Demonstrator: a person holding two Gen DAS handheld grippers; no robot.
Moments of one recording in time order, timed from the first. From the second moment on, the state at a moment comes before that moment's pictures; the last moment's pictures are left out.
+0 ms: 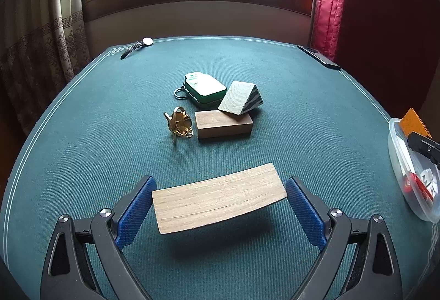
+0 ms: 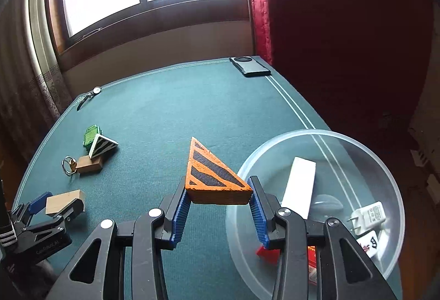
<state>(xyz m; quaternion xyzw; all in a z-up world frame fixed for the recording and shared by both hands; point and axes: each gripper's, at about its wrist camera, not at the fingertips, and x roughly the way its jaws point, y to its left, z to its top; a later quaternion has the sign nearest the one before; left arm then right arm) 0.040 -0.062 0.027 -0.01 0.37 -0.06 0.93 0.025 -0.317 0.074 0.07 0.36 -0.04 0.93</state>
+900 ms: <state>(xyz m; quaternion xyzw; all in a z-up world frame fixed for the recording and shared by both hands) 0.024 -0.124 0.040 0.03 0.37 -0.09 0.93 -0.015 -0.397 0.050 0.11 0.35 -0.11 0.92</state>
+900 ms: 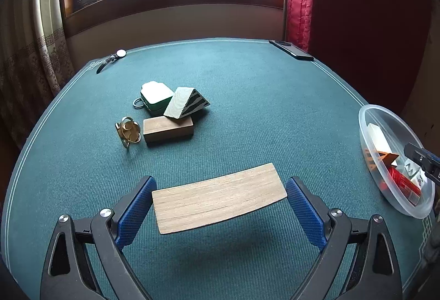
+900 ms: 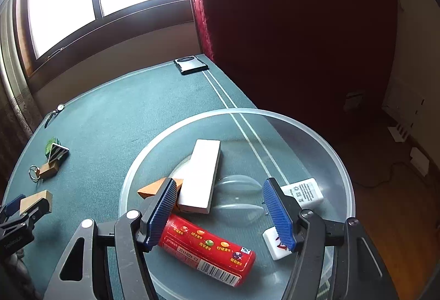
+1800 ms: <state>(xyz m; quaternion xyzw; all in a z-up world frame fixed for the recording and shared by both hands) 0.017 -0.249 0.069 0.08 0.35 -0.22 0.91 -0.040 -0.441 0.060 0.11 0.31 -0.20 0.92</state>
